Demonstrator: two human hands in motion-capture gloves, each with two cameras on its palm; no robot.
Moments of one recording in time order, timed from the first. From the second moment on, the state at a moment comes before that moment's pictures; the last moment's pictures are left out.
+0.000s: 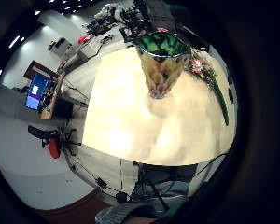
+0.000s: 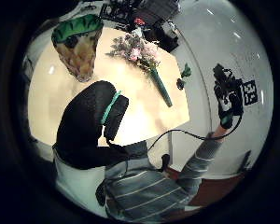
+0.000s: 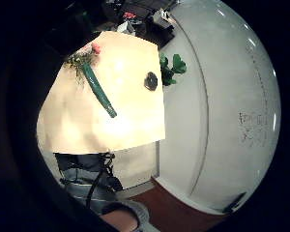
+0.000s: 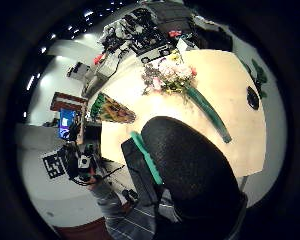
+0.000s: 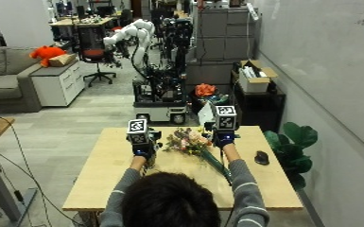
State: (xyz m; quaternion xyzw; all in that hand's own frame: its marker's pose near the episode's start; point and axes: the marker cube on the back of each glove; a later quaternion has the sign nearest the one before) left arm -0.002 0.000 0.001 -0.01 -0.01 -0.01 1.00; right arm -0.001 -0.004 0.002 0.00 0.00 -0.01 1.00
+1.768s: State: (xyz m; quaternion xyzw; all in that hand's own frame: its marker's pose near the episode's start) left arm -0.009 -0.032 0.034 -0.01 0.00 0.00 1.00; right arm 0.048 -0.007 0.212 -0.19 0.00 0.15 0.97
